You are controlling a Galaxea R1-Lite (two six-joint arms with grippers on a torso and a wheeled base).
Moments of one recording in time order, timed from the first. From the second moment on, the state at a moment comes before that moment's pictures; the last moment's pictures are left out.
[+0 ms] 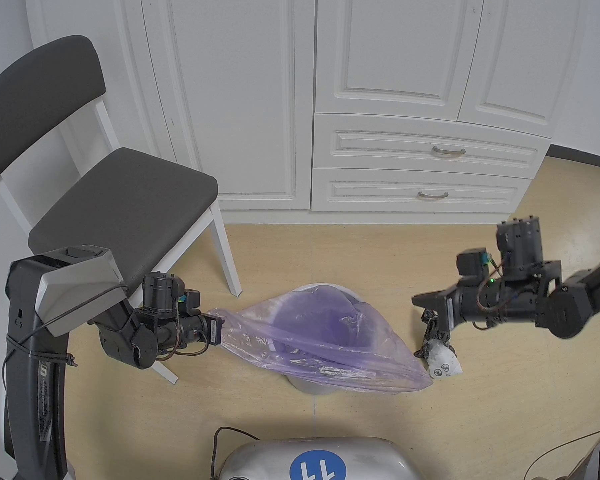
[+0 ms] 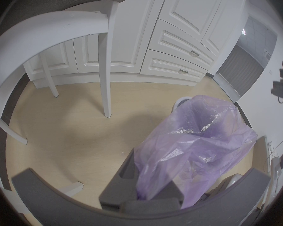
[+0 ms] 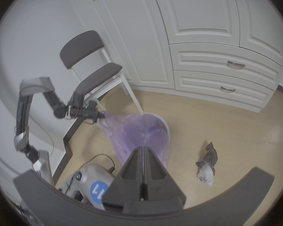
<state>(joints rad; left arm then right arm) -0.21 2.45 -0.96 -0.91 -0.27 -0.02 0.35 1.82 -0.76 -0.52 0.29 -0.02</state>
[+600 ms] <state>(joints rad) -0.21 2.44 -0.87 -1.01 -0.24 -0.02 0.52 2.40 -1.62 0.00 0.09 0.29</state>
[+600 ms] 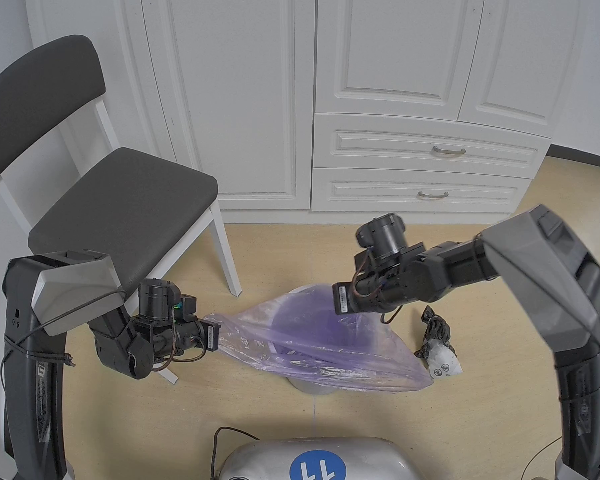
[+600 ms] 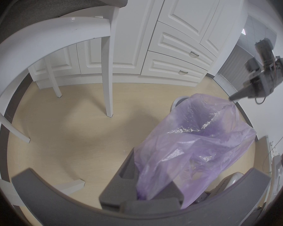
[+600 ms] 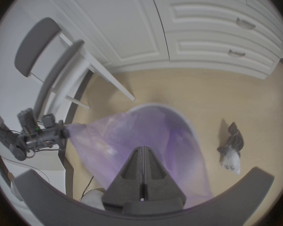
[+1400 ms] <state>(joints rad) -0.21 2.42 -0.87 -1.06 -0.24 -0.03 0.55 2.77 -2.00 0.28 0.10 0.30</state>
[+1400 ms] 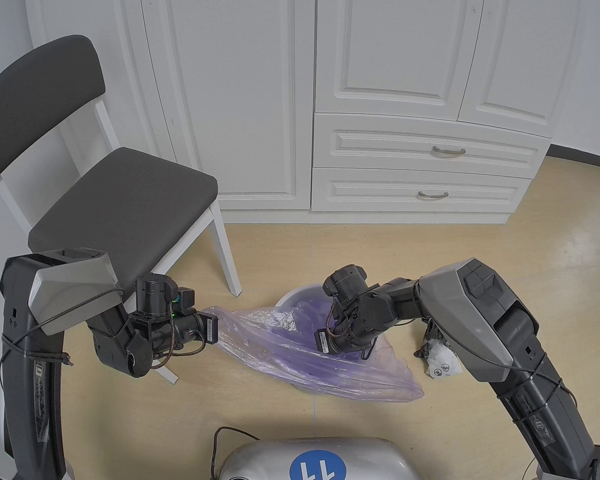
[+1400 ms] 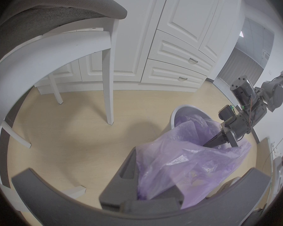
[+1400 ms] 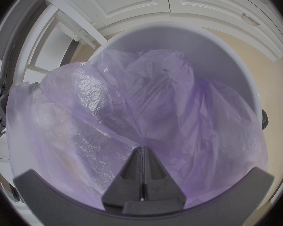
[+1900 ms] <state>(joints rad) -0.21 2.43 -0.88 -1.06 -0.24 -0.05 0.55 2.60 -2.00 0.37 0.09 0.33</state>
